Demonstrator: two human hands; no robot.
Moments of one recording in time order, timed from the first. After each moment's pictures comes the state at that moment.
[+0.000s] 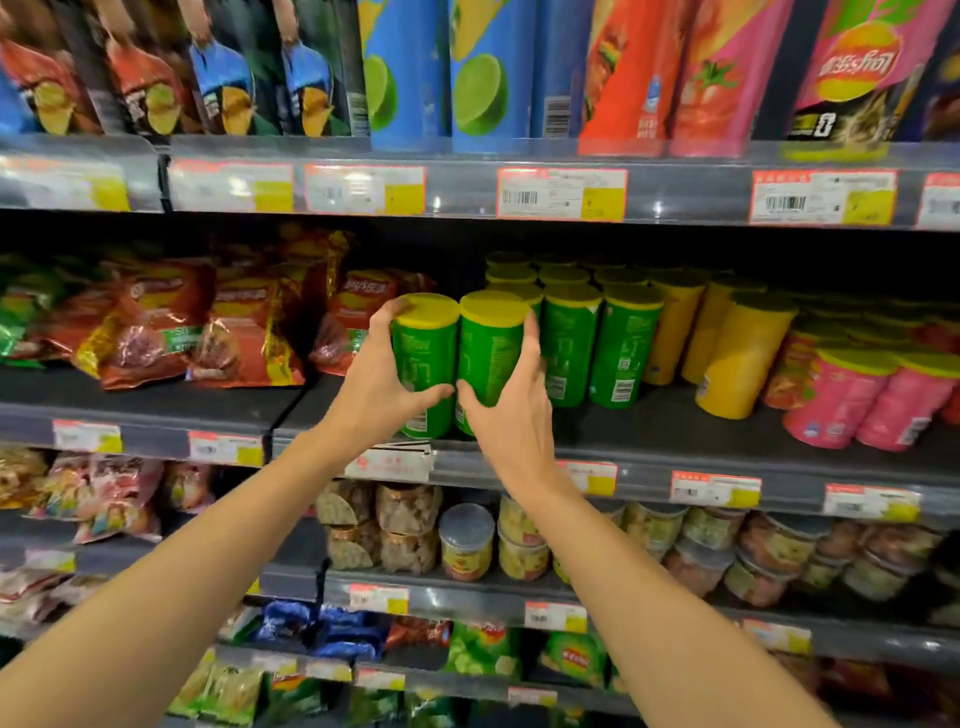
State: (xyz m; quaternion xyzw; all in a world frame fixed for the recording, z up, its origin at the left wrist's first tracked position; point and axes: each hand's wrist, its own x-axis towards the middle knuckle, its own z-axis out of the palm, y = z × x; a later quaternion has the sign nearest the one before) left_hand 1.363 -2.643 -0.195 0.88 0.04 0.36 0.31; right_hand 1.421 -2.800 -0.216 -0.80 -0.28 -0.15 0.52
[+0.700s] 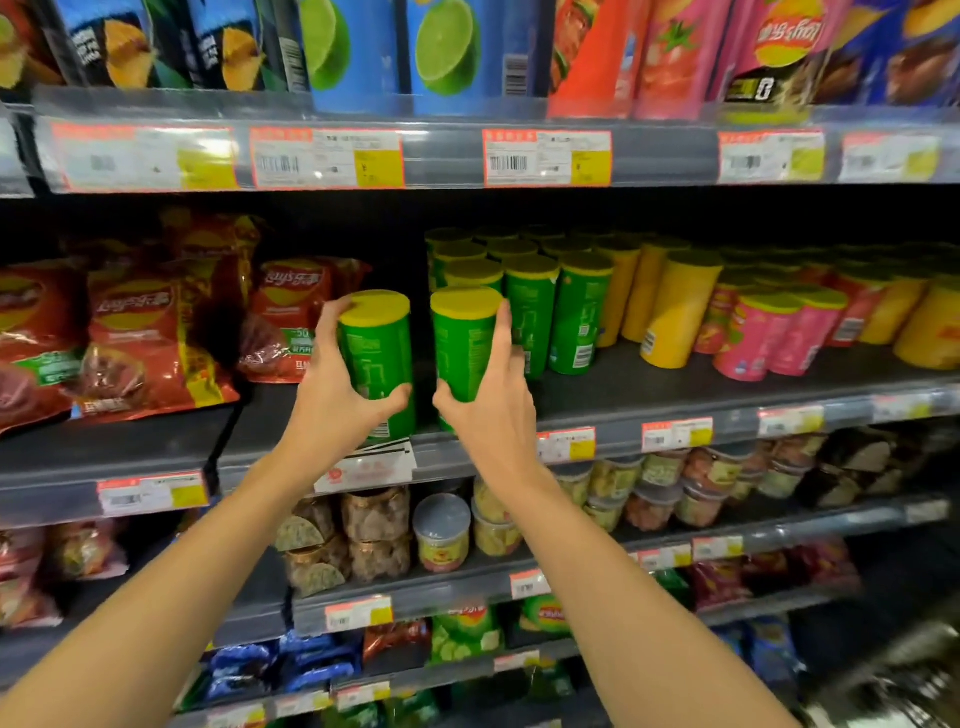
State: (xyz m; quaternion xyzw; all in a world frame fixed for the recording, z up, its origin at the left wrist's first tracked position) left_hand 1.366 -2.609 -0.218 0.85 -0.01 0.35 0.39; right_hand 1.418 -2.776 -0.241 -0.86 -0.19 -0.26 0.40
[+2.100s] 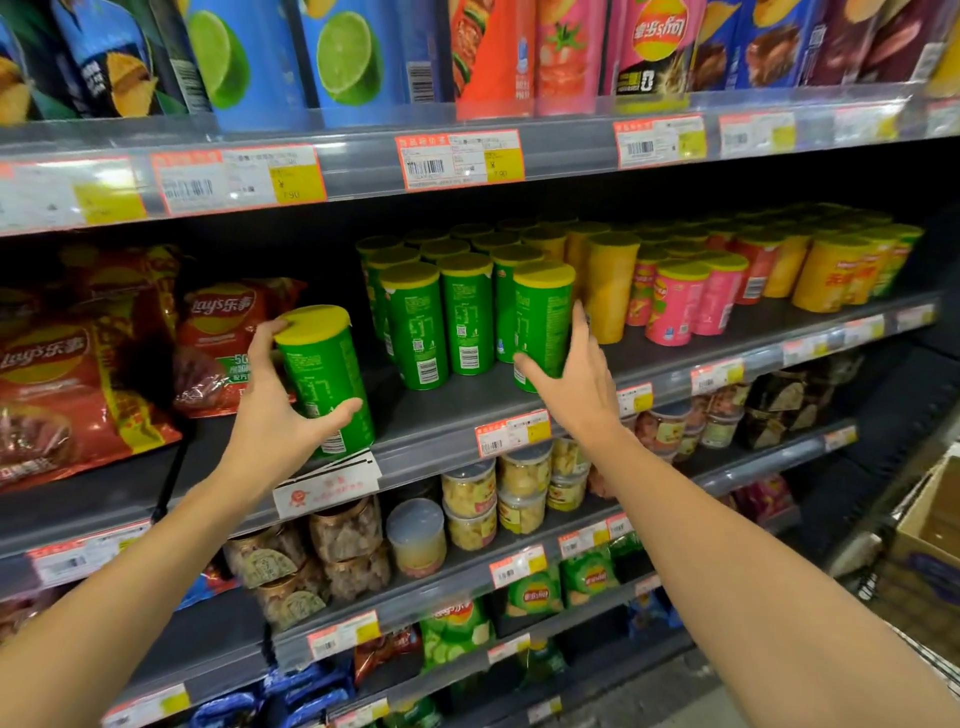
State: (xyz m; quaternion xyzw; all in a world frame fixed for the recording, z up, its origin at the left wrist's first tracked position) left_hand 1.358 -2.603 -0.210 0.86 -0.06 0.31 0.40; right_hand 1.478 -2.904 -0.251 -0.90 -0.06 -0.22 0.38
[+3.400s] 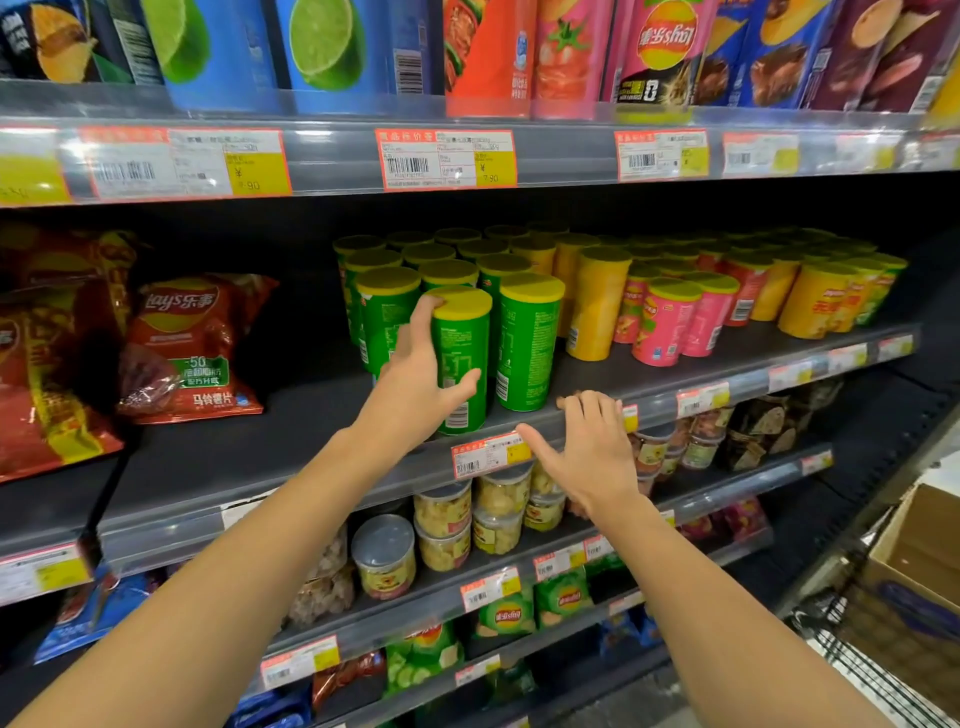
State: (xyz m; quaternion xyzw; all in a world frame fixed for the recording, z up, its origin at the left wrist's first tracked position) left_hand 1.437 -2.721 -0.209 0.89 -0.11 0.26 0.35; right_hand 1.483 -2.946 -0.318 -0.93 -0.12 -0.34 0.11
